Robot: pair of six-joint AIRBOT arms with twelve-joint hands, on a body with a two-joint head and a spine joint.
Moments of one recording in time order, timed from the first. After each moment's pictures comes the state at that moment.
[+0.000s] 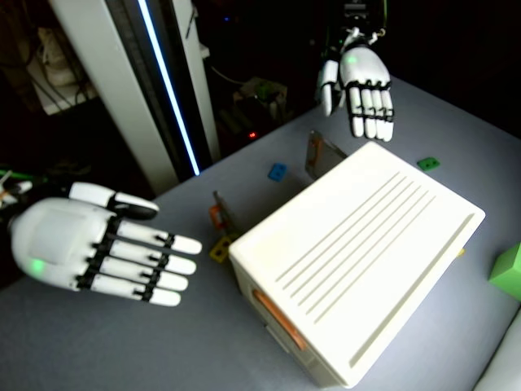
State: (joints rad) left arm 1.16 -0.79 0.83 -0.04 -1.23 0.81; right arm -1.36 -0.78 1.01 0.08 1.36 -0.50
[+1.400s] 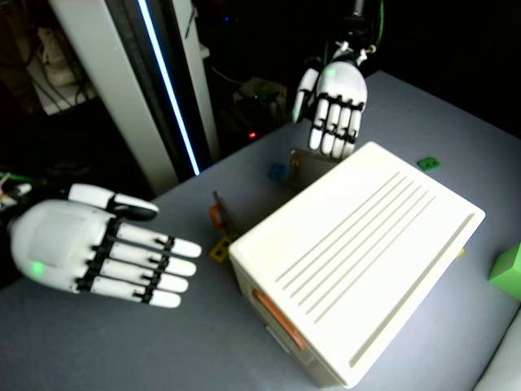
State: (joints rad) left arm 0.99 -0.89 0.89 0.17 -1.11 0.68; right arm -1.36 -0.79 1.02 0.08 1.36 -0.48
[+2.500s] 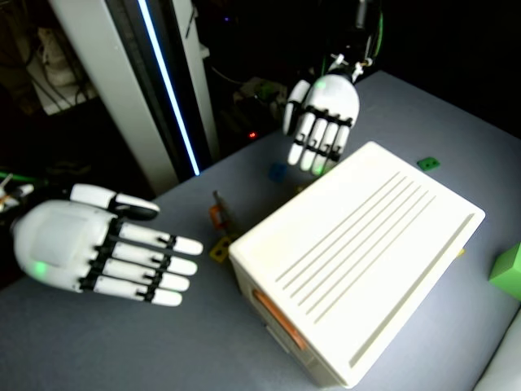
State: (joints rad) left arm 0.84 -0.98 0.97 0.31 -0.98 0.63; right arm -1.36 -0.79 1.02 0.08 1.36 -0.48
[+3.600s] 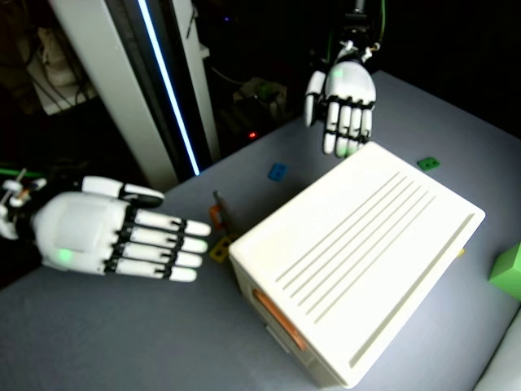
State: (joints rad) left arm 1.10 -0.81 0.84 -0.02 -1.17 0.80; right arm -1.29 -0.81 1.02 -0.11 1.27 -0.46
